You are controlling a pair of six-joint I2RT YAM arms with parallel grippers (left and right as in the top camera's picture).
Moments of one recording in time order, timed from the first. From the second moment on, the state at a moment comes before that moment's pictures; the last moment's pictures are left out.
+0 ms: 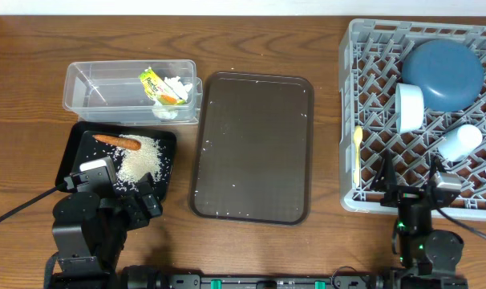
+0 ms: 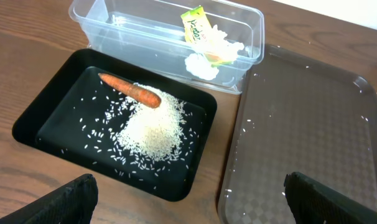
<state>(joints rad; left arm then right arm) 0.05 0.50 0.87 -1.02 -0.01 -0.22 -0.09 0.10 0.09 0.06 -0.03 0.20</state>
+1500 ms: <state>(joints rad) 0.05 0.50 0.87 -1.02 -0.01 -0.22 -0.09 0.01 0.01 -0.07 -0.03 0.15</state>
